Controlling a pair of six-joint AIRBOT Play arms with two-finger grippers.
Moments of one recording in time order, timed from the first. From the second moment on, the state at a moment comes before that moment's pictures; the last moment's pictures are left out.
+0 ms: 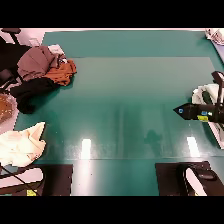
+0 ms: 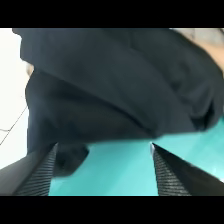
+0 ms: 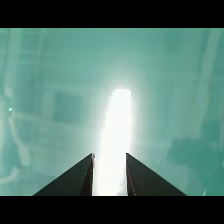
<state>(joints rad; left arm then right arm) 0.46 -1.36 1.39 1.43 -1.06 -1.78 -0.17 -0.63 0.78 -1.05 1.26 1.39</state>
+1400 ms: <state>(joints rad) 0.51 -1.26 1.40 0.87 -1.01 -1.50 -0.17 -0.49 0.68 -0.94 1.17 1.49</state>
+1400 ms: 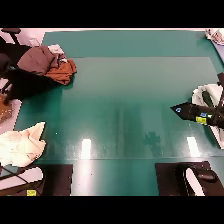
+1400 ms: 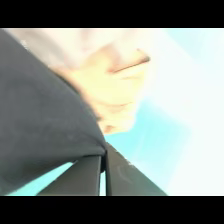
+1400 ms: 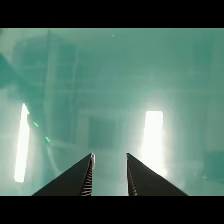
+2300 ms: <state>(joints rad) 0.51 -0.84 1.50 0.28 -1.19 -1.47 -0.17 -0.43 0.78 -0.86 1.04 1.48</state>
